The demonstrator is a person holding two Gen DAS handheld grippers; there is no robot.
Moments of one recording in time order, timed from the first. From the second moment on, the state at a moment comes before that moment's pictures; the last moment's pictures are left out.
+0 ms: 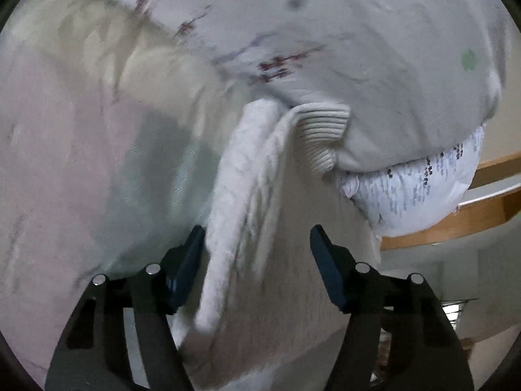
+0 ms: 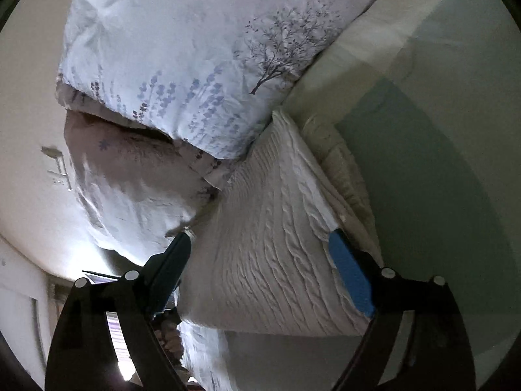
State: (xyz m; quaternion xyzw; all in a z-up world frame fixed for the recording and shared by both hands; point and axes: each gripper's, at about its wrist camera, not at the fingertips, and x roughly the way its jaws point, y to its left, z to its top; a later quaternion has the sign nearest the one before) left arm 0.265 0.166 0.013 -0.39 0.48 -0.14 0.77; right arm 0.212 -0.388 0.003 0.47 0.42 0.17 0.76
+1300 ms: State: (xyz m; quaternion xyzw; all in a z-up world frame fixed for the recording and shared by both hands) left arm 0.294 -0.077 0.018 -0.28 0.54 -0.26 0.75; right arm 0.259 -0.419 0.003 0.37 0.45 0.11 0.80
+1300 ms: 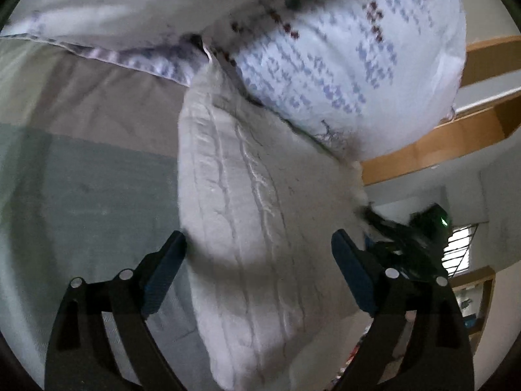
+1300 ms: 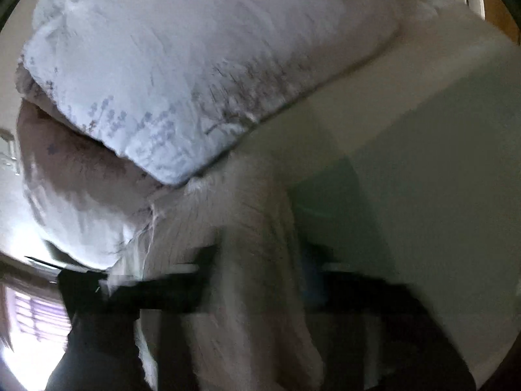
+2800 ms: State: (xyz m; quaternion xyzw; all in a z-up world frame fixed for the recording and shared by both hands) left arm 0.081 -0.002 0.009 -0.01 0.46 -0.05 0.89; right arm 0.123 -0.191 -0.027 0.04 0.46 0.07 0.89
